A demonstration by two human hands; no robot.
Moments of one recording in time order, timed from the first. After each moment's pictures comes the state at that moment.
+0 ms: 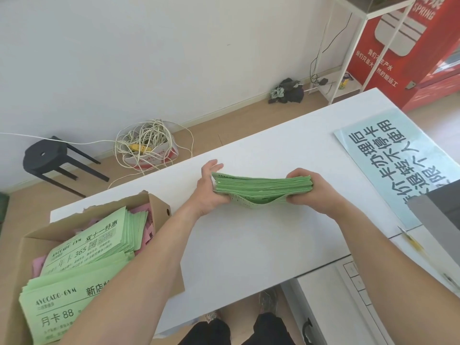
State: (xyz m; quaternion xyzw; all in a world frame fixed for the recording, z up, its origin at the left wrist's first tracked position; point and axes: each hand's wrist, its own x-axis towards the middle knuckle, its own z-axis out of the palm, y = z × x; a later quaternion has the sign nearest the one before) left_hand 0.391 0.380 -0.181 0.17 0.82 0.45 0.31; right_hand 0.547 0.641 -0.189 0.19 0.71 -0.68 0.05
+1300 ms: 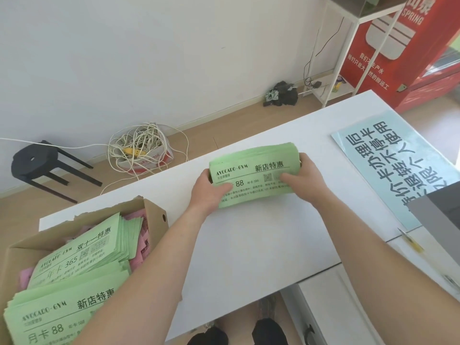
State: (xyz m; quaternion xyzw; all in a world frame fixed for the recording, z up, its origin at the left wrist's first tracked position) left_hand 0.391 0.403 -0.182 0.03 0.83 0.49 0.26; right_hand 0.508 0.623 -0.173 0.34 0.75 -0.57 -0.03
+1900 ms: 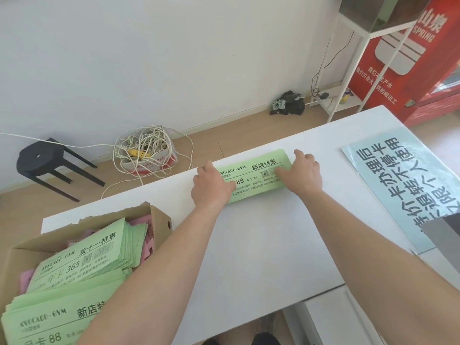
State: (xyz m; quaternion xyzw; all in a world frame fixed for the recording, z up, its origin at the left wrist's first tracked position) left_hand 0.361 0.428 -0.177 0.05 0.97 0.19 0.13; right_hand 0.445 0.622 -0.176 0.41 0.86 -0.32 0.03
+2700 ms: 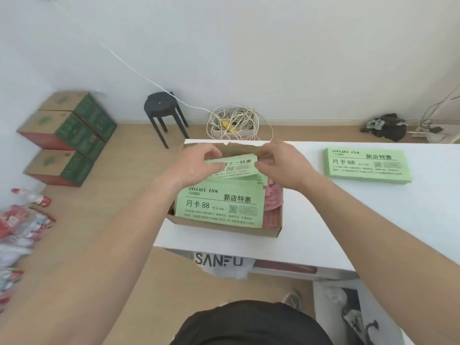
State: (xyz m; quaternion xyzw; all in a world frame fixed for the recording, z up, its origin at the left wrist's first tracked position) left_hand 0.434 0.073 -0.038 0.09 0.96 0.25 0.13; right_hand 0.454 0.320 -0.057 -0.09 0.94 -0.32 0.05
